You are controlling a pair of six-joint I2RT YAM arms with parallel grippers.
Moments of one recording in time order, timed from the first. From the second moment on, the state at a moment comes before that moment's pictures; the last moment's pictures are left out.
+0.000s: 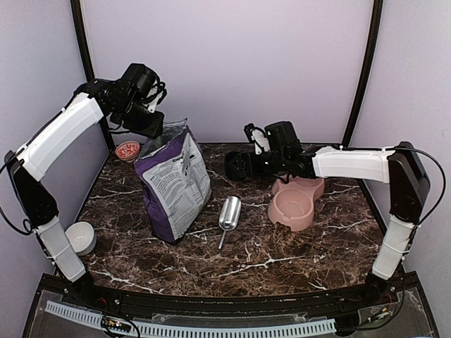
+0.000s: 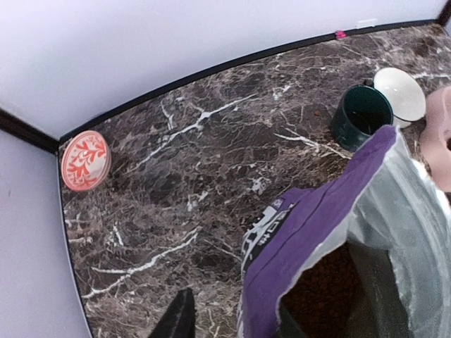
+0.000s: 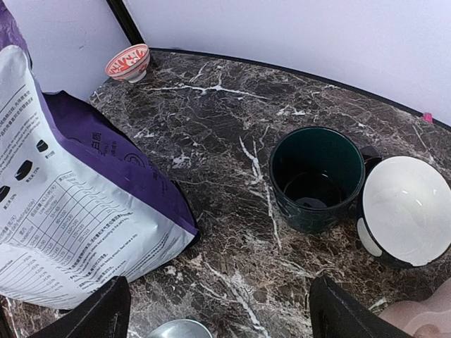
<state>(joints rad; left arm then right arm) -0.53 1.72 1.95 -1.12 -0.29 -0.09 0.72 1.80 1.32 -0.04 -0.09 0.24</state>
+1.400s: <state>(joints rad) -0.54 1.90 2.17 -1.11 0.22 -0.10 0.72 1.84 1.30 -0.02 -0.13 0.28</state>
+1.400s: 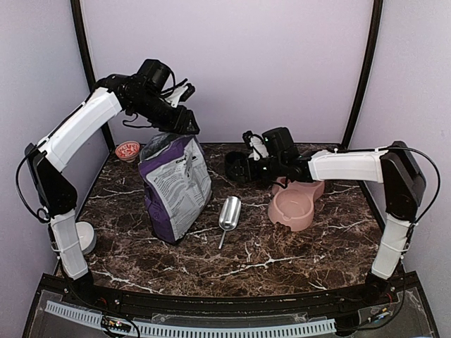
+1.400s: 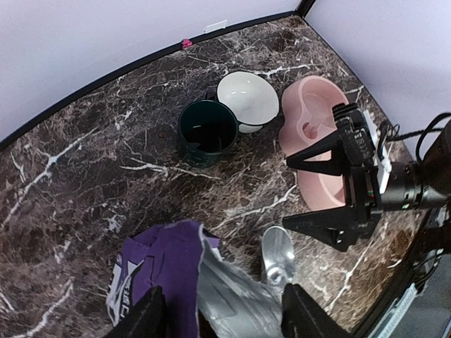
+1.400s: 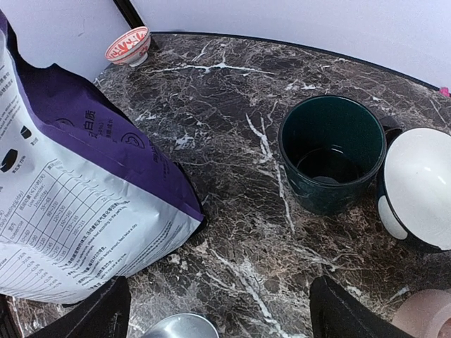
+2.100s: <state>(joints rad) -0.55 1.93 2.20 -1.08 0.36 -0.14 0.72 1.94 1.44 0.00 -0.23 0.29</state>
